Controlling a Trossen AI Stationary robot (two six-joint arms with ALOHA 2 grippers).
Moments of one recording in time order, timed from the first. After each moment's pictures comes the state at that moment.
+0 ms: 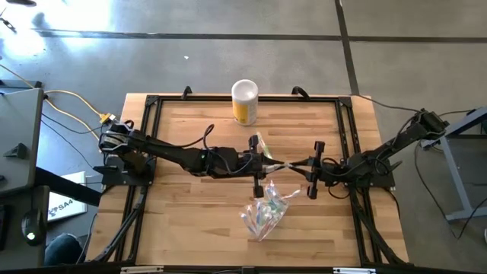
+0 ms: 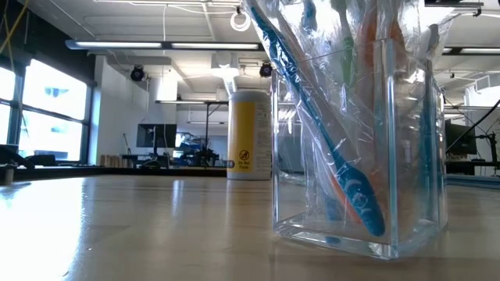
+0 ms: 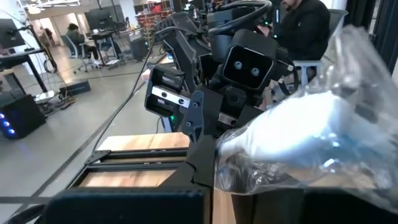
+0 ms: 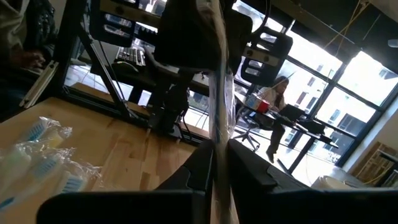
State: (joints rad) left arm -0.22 1.70 1.42 0.29 -0.35 0.12; right arm 0.50 0.91 0.42 0.55 0.62 -0.46
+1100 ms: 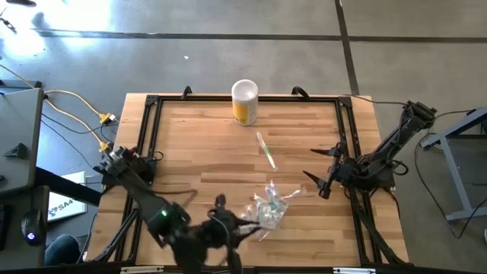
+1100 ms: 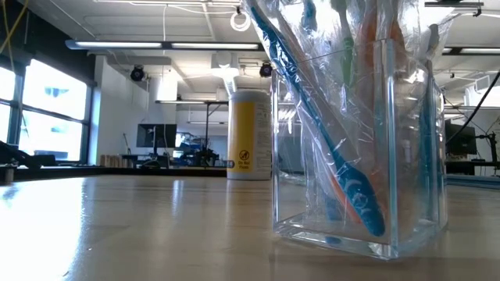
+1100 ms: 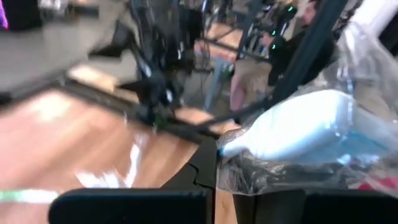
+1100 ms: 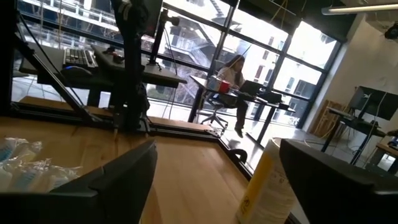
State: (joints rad) left arm -0.72 1.85 2.01 -0.44 -0.93 -0.56; right arm 0.79 0.79 0.42 0.56 1.13 -0.43
